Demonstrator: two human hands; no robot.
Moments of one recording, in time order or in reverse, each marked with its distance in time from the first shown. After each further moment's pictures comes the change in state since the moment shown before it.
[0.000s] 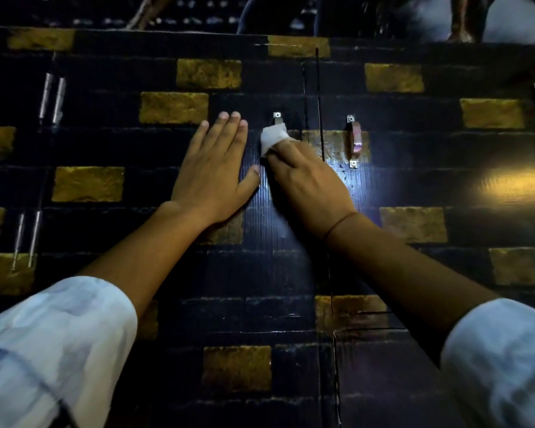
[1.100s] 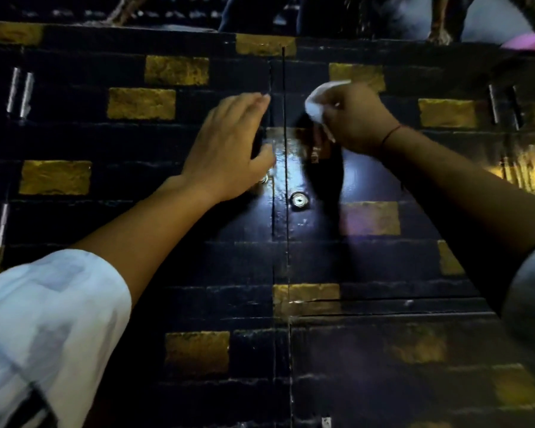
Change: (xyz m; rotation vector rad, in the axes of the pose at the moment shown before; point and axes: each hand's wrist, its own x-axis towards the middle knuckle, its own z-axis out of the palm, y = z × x) left_hand 0.026 0.072 -0.046 -0.306 0.096 0.054; right_hand 0.021 0.119 -0.084 0.402 -0.184 0.377
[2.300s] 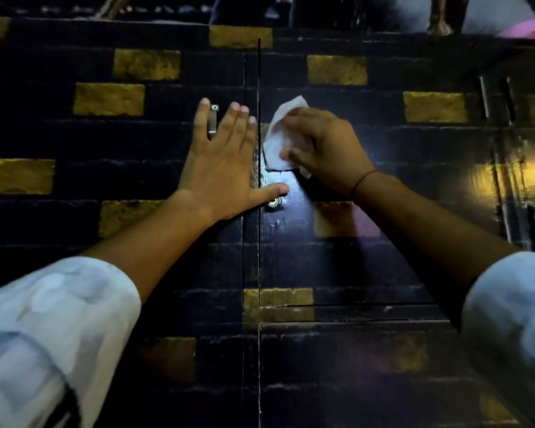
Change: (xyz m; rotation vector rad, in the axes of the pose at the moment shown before) left_hand 0.001 0.027 0.043 0.669 -0.185 0.021; right_hand -0.030 0.037 0.035 0.012 0.069 -0.186
